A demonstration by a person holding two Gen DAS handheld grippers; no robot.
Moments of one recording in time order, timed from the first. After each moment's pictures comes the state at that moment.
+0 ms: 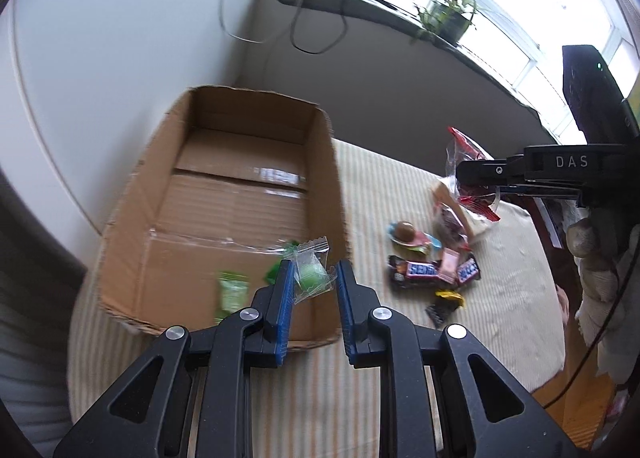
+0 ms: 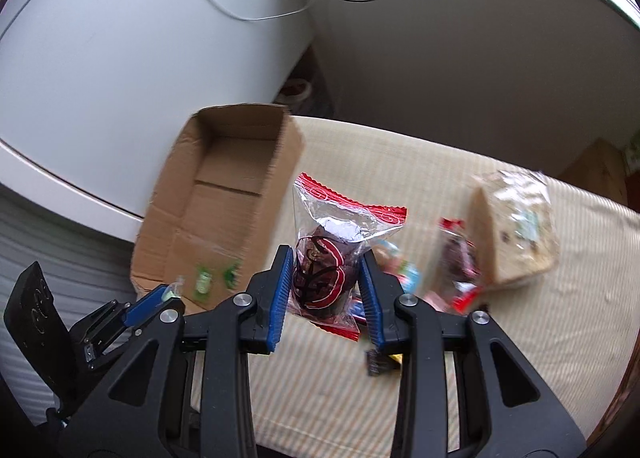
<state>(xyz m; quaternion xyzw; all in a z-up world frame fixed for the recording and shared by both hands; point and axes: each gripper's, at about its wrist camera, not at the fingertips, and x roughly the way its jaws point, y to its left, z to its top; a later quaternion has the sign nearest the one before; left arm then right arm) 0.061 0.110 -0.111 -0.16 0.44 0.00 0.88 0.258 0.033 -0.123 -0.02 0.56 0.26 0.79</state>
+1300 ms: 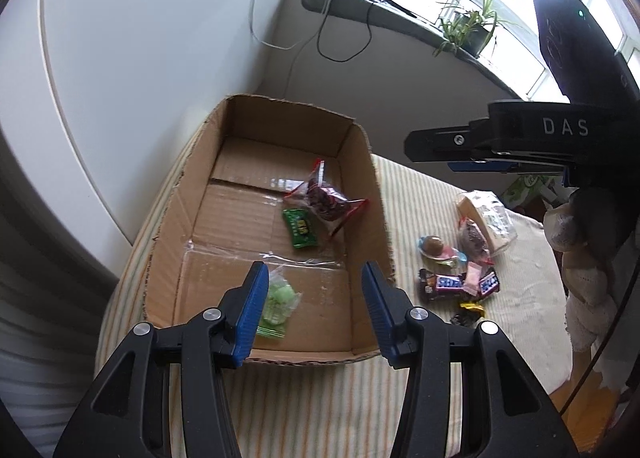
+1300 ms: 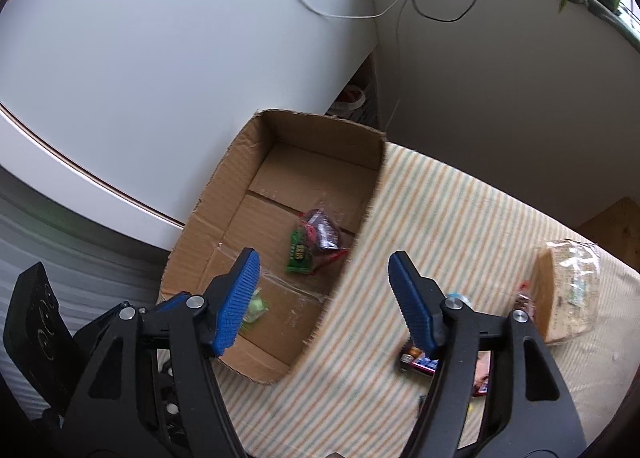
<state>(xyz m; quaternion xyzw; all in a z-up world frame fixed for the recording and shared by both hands) 0.061 0.136 -0.108 -0.16 0.44 0.02 0.88 0.257 0.100 -0.109 -0.07 0.54 0.32 0.78</state>
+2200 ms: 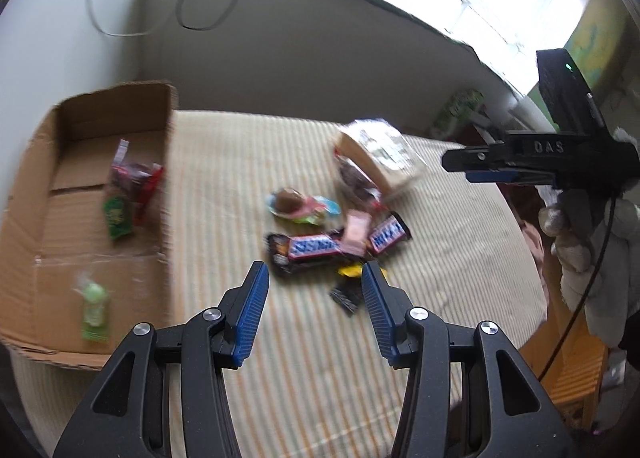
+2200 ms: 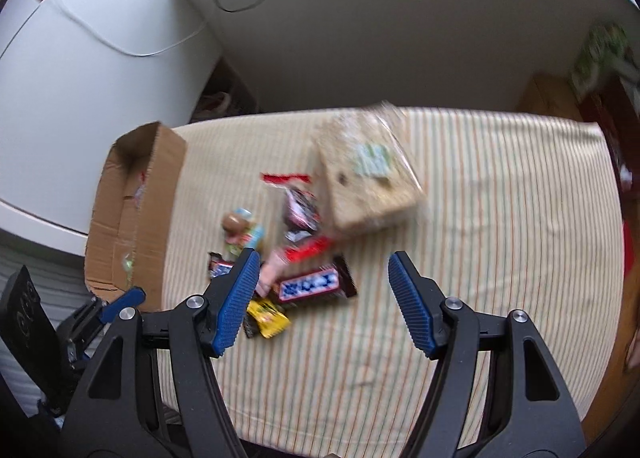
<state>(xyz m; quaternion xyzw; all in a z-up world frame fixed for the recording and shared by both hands) 0.092 0.006 -0.127 -0.10 0.48 -0.14 0.86 0.264 -0.135 -0.148 0.05 0.59 0.16 0.79</state>
